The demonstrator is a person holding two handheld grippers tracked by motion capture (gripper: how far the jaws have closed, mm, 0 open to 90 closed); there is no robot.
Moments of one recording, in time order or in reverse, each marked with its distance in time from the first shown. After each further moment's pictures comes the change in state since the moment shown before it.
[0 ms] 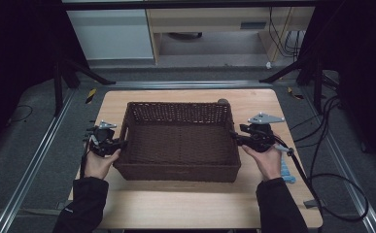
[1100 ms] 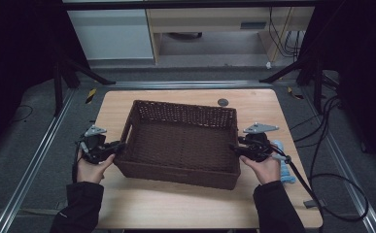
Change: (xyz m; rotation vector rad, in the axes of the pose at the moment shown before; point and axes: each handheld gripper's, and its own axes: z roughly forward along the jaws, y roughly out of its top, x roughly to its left) left arm 0.001 -0.016 -0.025 -0.110 -0.074 -0.049; right arm 0.014 -0.018 -0.004 0.095 0.014 0.017
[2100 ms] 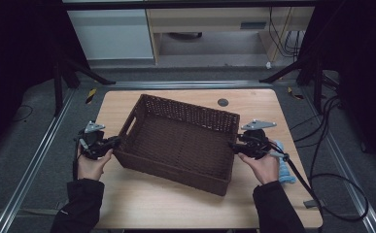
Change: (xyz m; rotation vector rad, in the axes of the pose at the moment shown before) left arm 0.010 0.006 0.005 -0.027 0.074 -0.007; right arm 0.006 0.011 -0.001 0.024 -0.046 -0.004
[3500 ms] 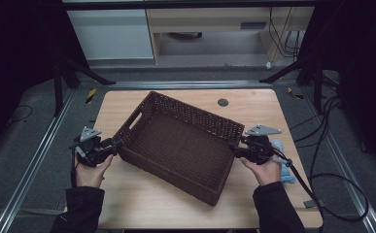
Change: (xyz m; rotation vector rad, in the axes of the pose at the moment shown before) left arm -0.017 -0.011 -0.023 -0.081 0.046 -0.031; right arm 0.000 -0.014 -0.008 -0.066 0.009 0.014
